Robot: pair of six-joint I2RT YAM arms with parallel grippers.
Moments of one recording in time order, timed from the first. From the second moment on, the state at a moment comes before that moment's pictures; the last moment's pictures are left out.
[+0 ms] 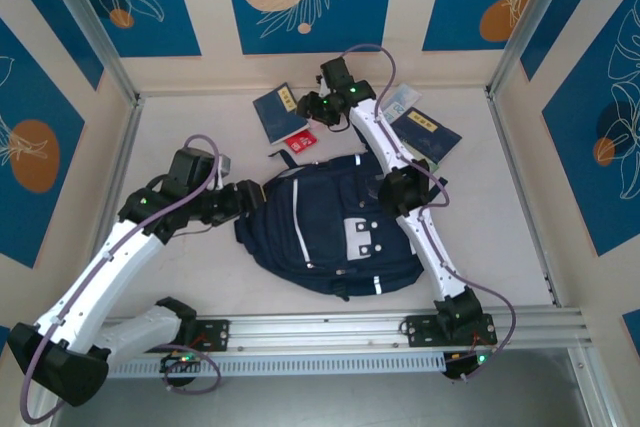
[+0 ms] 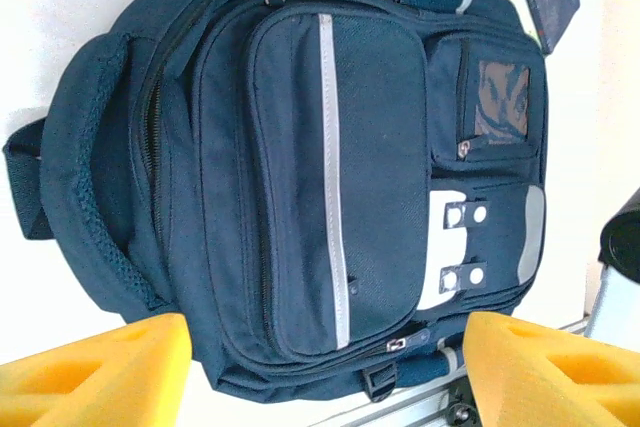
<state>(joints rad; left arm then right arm) -0.45 1.00 1.04 -0.90 0.24 -0.75 0.43 2.82 2.95 -1.01 -0.33 0.58</state>
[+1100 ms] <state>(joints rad) -0.44 2.22 1.87 -0.54 -0.17 0.12 0.30 2.58 3.11 -1.64 0.19 0.39</state>
